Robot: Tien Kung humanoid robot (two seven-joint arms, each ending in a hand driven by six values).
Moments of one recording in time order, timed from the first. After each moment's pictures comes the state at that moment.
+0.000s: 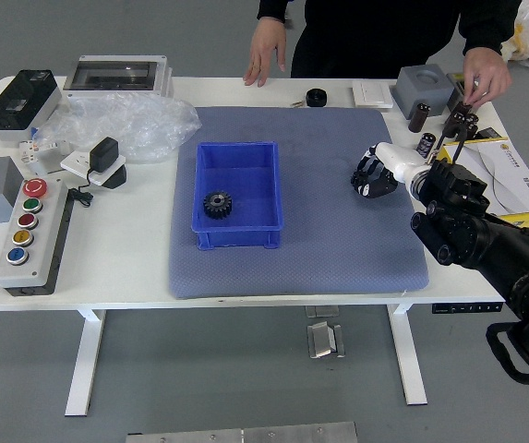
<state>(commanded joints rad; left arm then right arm) -0.16 0.08 -0.77 -0.18 1.08 -0.13 0.19 0.92 -0.05 0.77 0.22 -1.85 -0.08 0.11</state>
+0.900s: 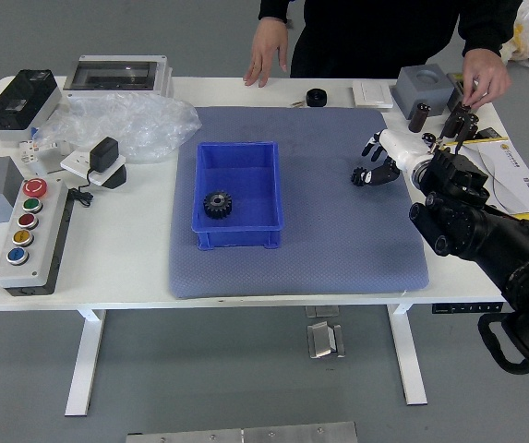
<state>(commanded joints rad) -0.16 0.08 -0.78 -0.18 1.09 -0.13 0.19 0.96 -0.03 0.89 0.18 -1.97 -0.09 0.10</state>
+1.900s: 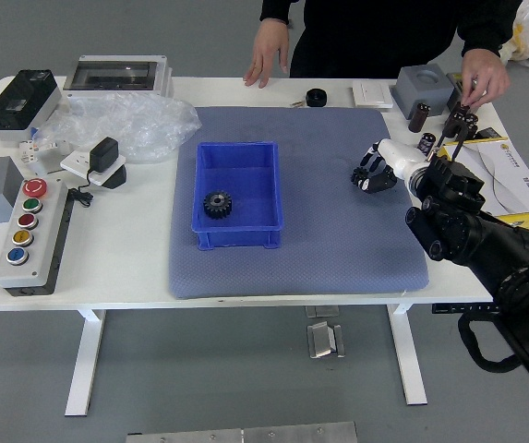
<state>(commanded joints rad) -0.16 0.08 -0.78 -0.18 1.10 -0.13 0.19 0.92 0.00 1.13 0.18 -2.17 -0.05 0.08</state>
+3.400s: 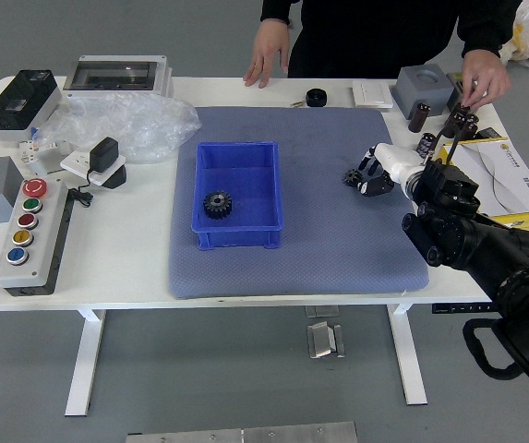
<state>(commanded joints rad) -0.17 0.08 -0.77 -0.18 1.09 -0.13 0.18 0.92 0.00 0.93 0.18 -2.06 -0.07 0.07</state>
